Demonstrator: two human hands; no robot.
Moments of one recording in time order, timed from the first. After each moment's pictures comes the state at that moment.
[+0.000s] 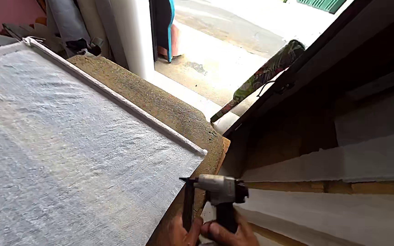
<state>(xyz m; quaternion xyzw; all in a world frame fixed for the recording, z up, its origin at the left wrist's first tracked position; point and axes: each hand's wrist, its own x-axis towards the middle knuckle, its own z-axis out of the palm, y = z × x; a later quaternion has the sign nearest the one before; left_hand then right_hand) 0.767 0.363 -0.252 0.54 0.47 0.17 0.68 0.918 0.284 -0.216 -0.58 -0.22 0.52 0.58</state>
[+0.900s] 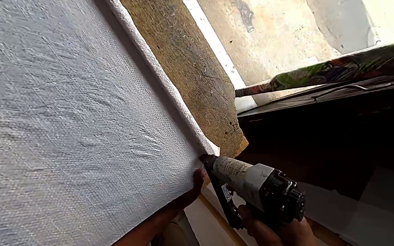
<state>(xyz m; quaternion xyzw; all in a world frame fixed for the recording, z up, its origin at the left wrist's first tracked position) 0.924 0.438 -0.385 0.63 0.53 0.44 0.35 1.074 0.411 -0.202 -0.66 -0.62 0.35 0.23</state>
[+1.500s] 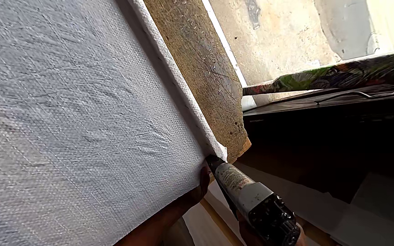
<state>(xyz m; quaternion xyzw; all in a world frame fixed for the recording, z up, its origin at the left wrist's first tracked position) 0.930 0.440 -0.388 0.64 0.58 0.44 0.24 1.049 0.407 -0.197 -0.67 -0.69 0.25 0.12</state>
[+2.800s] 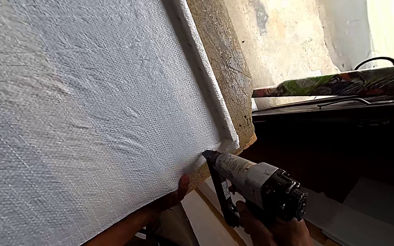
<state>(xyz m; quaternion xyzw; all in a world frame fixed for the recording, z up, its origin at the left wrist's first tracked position) 0.832 0.383 -0.404 0.65 0.49 0.44 0.38 1.015 0.389 -0.195 -0.69 -0.62 0.34 0.16</state>
